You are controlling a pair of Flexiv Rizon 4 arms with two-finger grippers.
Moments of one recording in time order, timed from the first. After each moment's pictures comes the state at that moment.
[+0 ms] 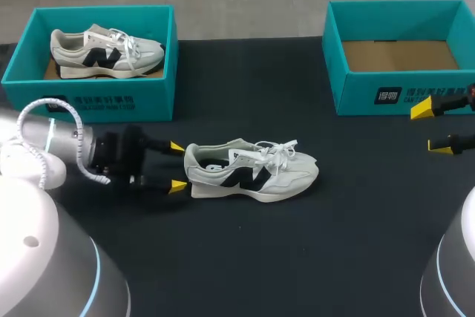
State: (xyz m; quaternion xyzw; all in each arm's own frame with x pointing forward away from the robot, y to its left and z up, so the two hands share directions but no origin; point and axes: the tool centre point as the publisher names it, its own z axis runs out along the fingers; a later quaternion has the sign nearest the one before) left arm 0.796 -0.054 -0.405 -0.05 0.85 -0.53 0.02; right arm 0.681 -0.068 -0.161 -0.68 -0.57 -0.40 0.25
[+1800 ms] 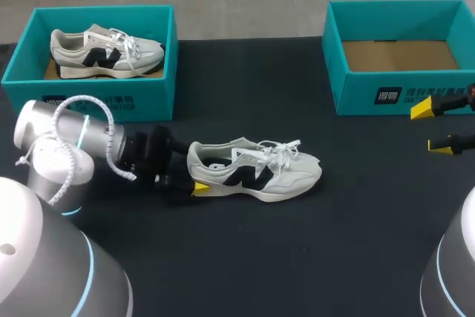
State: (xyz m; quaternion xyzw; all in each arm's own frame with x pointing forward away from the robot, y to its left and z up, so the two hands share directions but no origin) left arm 0.799 -0.102 -0.430 -0.03 0.85 -0.53 -0.03; right arm 0.681 -0.068 -0.161 -0.68 -0.57 -0.40 0.25
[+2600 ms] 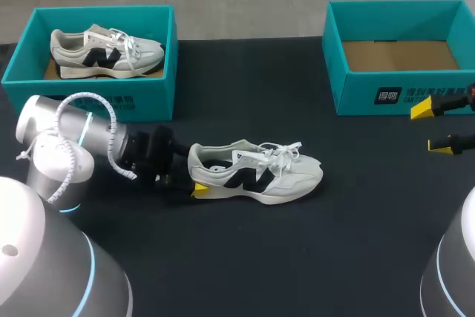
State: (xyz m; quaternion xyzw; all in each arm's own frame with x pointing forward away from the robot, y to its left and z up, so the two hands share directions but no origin) left arm 0.793 -0.104 -0.430 -0.02 0.85 -0.52 -0.05; right arm 0.681 -0.068 -0.161 -0.68 -0.57 -0.40 0.25
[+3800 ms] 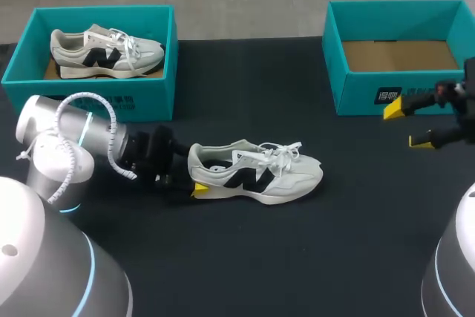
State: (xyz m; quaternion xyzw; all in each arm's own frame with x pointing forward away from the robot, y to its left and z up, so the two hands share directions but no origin) left arm 0.793 -0.104 -0.430 -0.02 0.85 -0.52 -0.05; right arm 0.685 -0.026 -0.157 -0.68 -0.60 -0.37 0.19
